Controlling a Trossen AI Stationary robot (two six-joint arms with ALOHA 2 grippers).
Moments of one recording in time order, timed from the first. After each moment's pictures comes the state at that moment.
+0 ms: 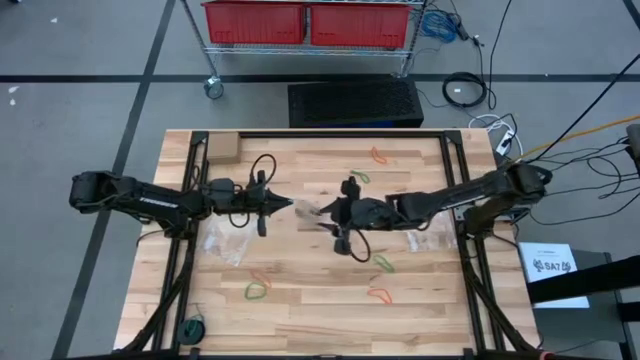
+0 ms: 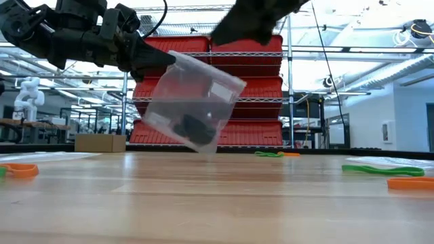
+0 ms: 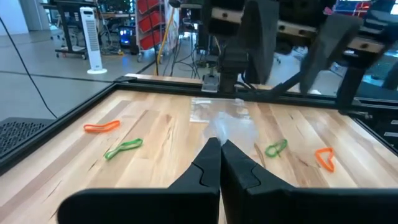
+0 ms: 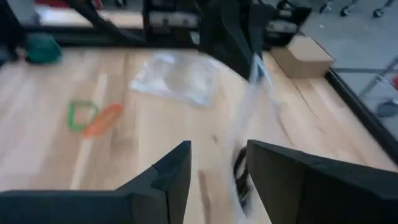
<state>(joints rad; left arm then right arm) 0.12 1.11 0.27 0.79 0.07 -0.05 0.16 1.55 1.11 -0.07 0.33 0.08</state>
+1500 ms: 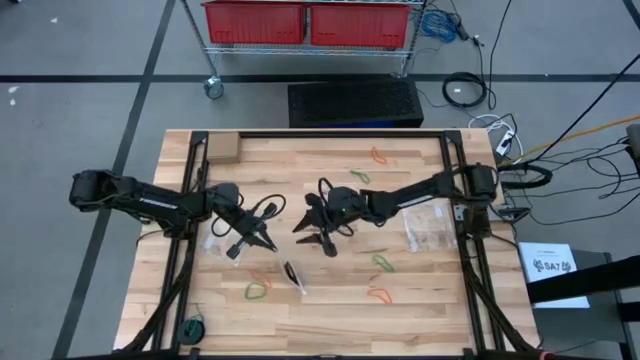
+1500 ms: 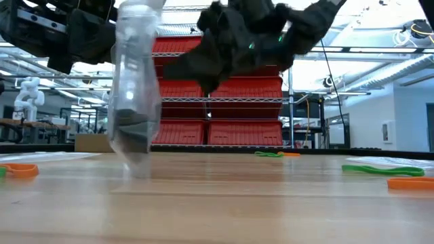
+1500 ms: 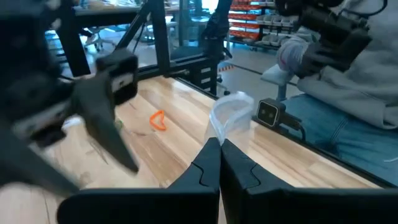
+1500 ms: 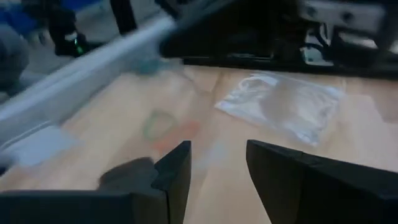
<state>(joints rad) 0.08 1.11 0.27 0.68 0.76 0.17 -0.02 1.93 1.09 0.52 -0.36 0.00</state>
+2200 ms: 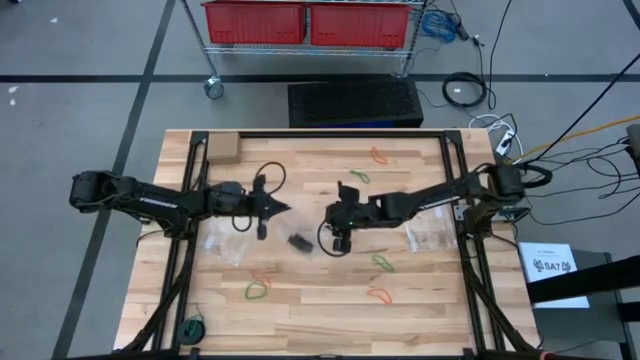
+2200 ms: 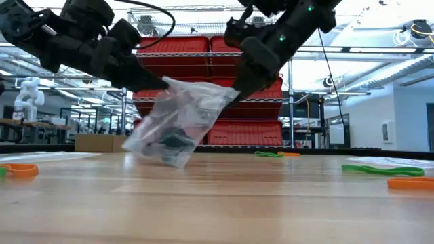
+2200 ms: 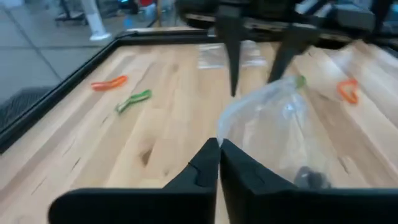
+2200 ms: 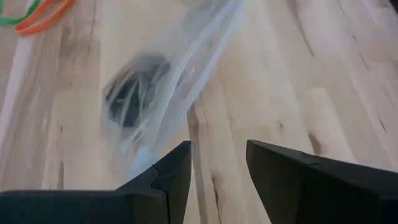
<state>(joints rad) 0.11 1.11 0.27 0.58 0.03 0.06 0.09 1.72 1.09 -0.20 0.24 0.12</state>
